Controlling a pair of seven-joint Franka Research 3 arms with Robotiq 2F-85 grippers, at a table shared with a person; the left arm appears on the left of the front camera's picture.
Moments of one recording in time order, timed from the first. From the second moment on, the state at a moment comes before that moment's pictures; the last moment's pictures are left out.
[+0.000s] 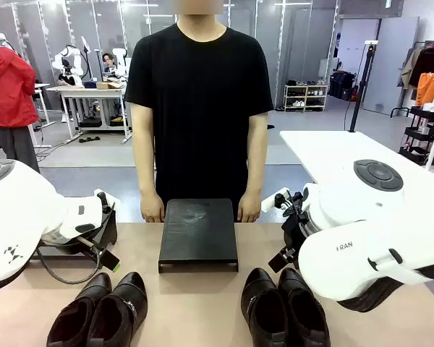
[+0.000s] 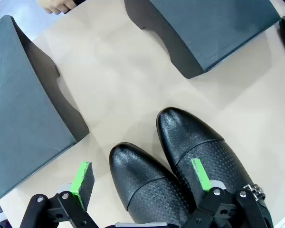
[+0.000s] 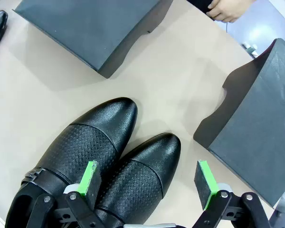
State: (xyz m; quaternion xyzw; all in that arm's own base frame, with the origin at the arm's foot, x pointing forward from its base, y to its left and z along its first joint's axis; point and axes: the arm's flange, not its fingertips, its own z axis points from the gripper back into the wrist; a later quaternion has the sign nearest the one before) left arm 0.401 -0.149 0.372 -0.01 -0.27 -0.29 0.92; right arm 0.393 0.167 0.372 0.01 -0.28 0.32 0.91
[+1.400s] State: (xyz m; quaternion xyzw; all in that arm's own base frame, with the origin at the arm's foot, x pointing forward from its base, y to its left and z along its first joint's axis) left arm 0.404 -0.148 0.395 -0.01 -0.26 -0.30 0.92; right arm 0.401 0.169 0.399 0.01 -0.28 0.32 0.90
